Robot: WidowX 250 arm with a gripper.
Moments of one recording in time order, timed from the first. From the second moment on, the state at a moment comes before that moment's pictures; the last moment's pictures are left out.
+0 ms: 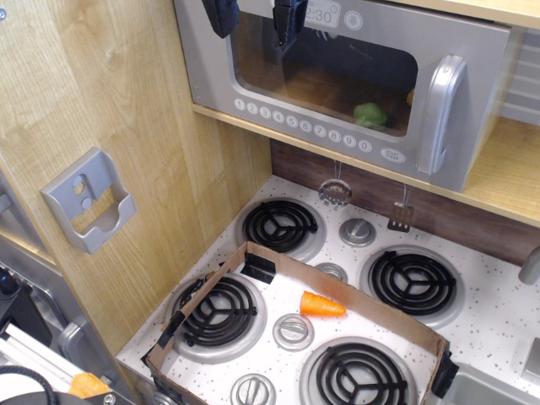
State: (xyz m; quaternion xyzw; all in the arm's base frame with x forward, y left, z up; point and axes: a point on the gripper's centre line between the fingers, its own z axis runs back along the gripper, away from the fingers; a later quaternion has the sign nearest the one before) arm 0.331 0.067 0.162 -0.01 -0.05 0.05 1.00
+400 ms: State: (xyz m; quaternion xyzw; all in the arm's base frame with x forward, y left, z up) arm 0.329 0.063 0.150 -0.01 -0.03 0.05 1.00
